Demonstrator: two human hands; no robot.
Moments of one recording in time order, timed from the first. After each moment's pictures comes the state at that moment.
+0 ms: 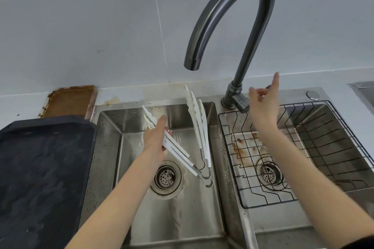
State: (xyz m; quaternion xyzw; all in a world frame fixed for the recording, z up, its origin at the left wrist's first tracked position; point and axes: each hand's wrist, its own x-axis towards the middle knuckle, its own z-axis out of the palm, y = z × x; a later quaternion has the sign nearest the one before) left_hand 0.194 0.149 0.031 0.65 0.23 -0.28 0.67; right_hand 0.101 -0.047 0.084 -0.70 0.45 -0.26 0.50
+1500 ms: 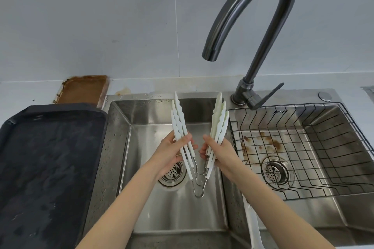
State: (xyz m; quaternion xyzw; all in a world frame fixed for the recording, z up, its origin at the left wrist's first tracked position) left_hand 0.159 0.182 0.019 0.60 0.04 -0.44 0.66; right_hand 0.079 0.056 0.015 -0.53 0.38 0.02 0.76
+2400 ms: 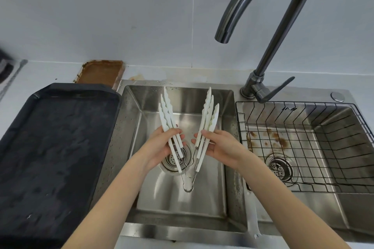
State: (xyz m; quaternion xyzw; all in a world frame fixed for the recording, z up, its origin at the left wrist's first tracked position) left_hand 0.141 0.219 0.037 0.58 0.13 -0.38 0.71; right_hand 0.069 0.067 0.034 -0.44 0.31 0.15 0.83
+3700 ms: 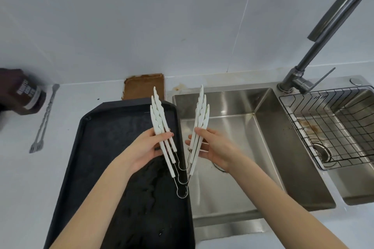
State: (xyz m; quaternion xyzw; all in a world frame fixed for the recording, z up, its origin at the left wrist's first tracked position) left_hand 0.257 0.430 0.066 0.65 -0.02 -0.45 0.61; right_hand 0.157 0.279 0.061 -0.47 0.36 0.06 0.81
